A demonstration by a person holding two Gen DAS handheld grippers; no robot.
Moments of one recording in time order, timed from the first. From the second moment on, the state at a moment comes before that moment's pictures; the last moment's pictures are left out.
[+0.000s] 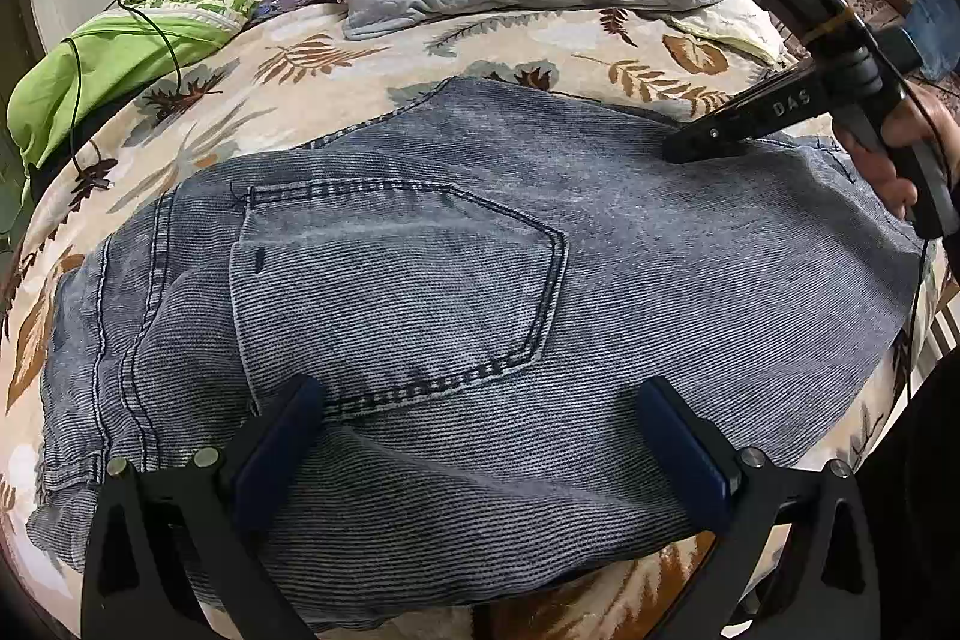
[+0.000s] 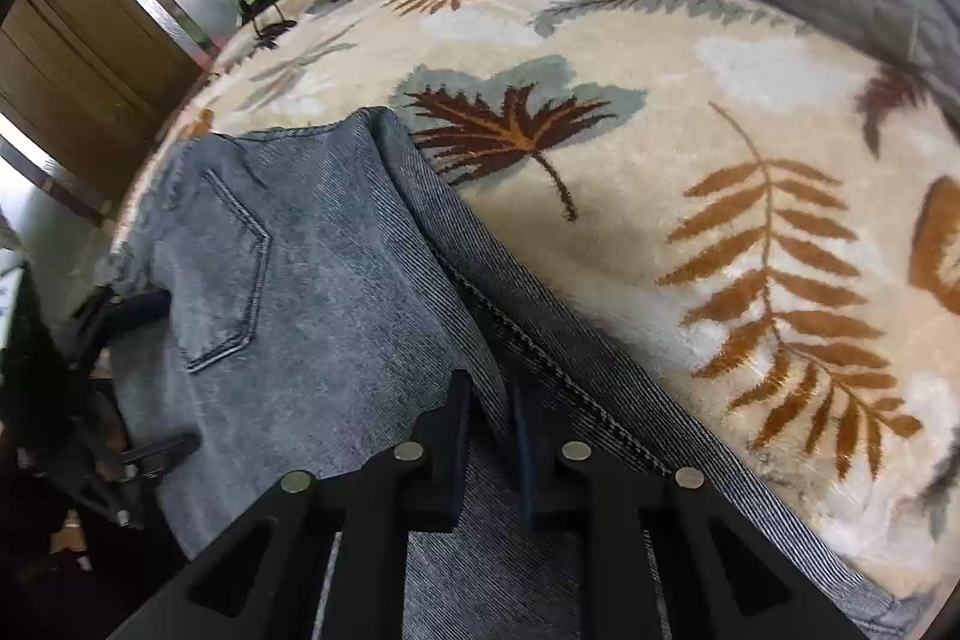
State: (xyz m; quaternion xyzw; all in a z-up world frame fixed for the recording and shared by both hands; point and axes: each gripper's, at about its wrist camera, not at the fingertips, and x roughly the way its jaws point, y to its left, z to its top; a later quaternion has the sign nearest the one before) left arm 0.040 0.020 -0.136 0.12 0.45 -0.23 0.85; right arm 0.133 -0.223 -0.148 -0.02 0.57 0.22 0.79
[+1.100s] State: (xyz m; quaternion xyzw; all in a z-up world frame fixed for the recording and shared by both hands) left arm 0.054 0.061 -0.121 0.08 0.44 -0.13 0.88; right arm 0.076 -0.317 -0.099 0.13 0.52 0.02 0.85
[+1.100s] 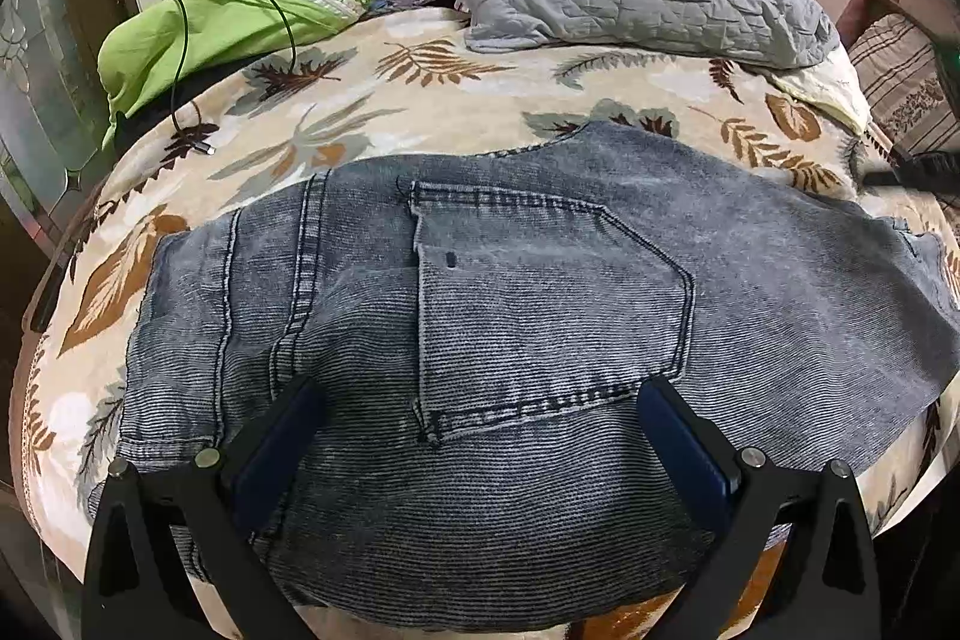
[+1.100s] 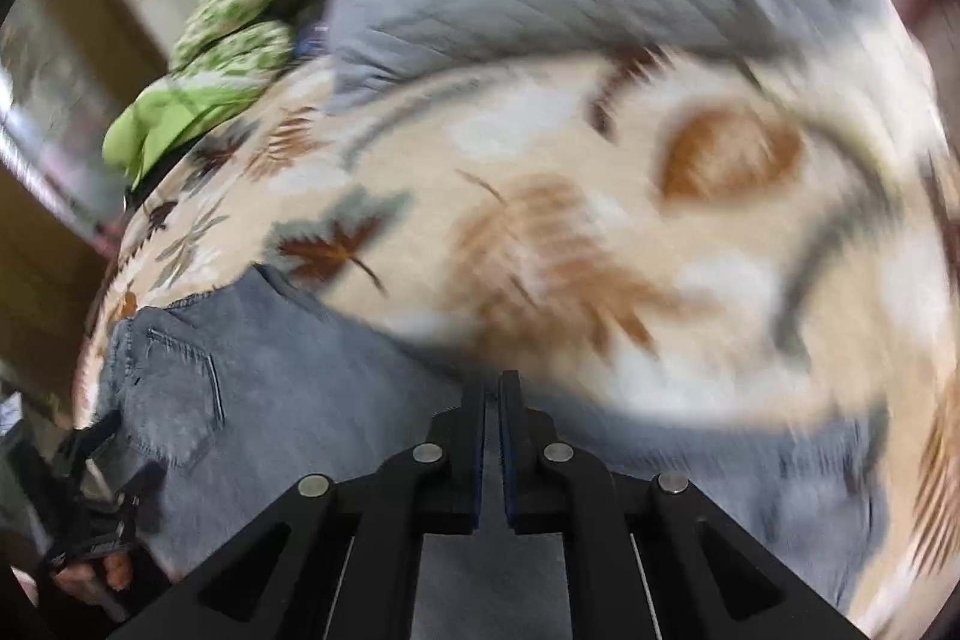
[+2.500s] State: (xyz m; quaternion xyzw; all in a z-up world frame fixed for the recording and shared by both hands) left arm 0.037 0.041 -0.111 0.09 0.41 -0.14 0.90; right arm 0.014 -0.467 -0.145 0.28 0.49 -0.14 0.81
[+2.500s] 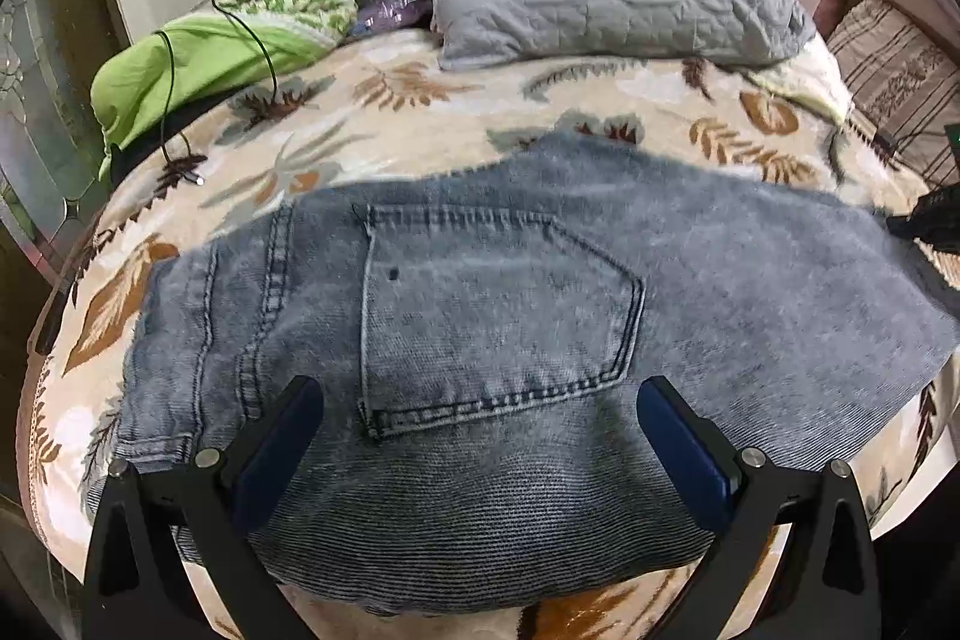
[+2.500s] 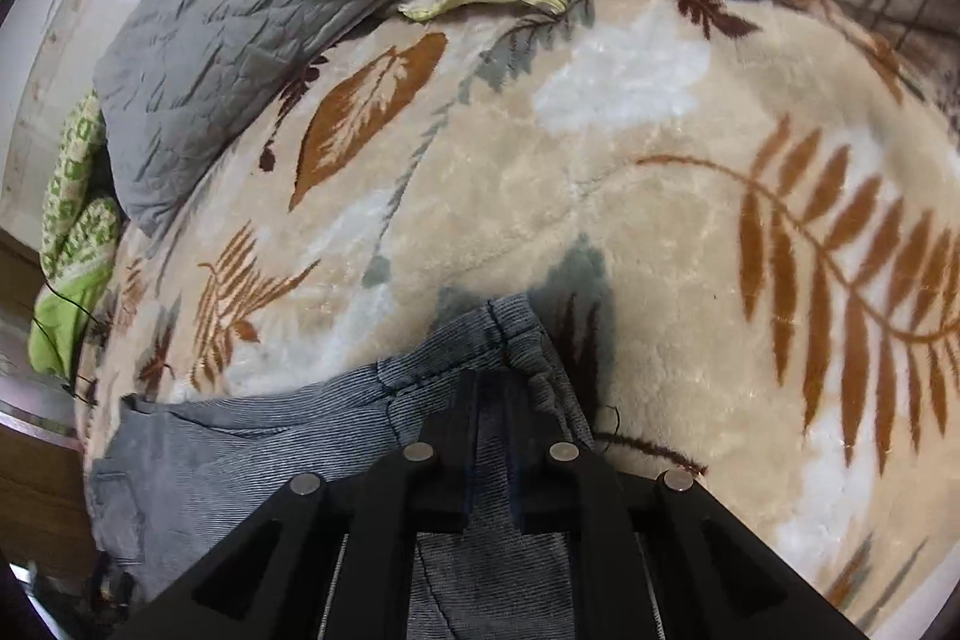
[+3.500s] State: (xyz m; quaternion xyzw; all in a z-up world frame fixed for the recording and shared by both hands) left arm 0.034 0.070 -0.078 0.06 0.33 -0.04 0.94; right arm 0.027 -0.362 -0.139 0.19 0.52 -0.10 0.83
